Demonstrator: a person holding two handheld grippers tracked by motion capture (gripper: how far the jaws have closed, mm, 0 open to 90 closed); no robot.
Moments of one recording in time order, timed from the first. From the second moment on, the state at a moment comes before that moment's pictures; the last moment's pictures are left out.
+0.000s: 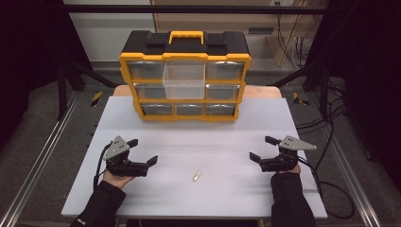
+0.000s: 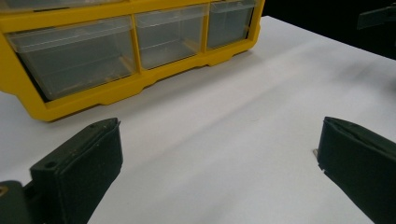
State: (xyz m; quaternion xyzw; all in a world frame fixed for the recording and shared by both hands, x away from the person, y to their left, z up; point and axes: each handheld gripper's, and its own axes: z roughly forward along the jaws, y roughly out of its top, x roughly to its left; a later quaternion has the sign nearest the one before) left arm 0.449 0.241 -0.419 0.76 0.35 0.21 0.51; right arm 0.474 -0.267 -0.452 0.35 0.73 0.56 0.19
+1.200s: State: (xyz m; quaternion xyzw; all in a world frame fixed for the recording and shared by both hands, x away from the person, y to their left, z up) left arm 0.460 0.177 -0.410 0.79 0.33 0.20 0.48; right arm 0.474 -0.268 -0.452 0.34 0.73 0.56 0.19
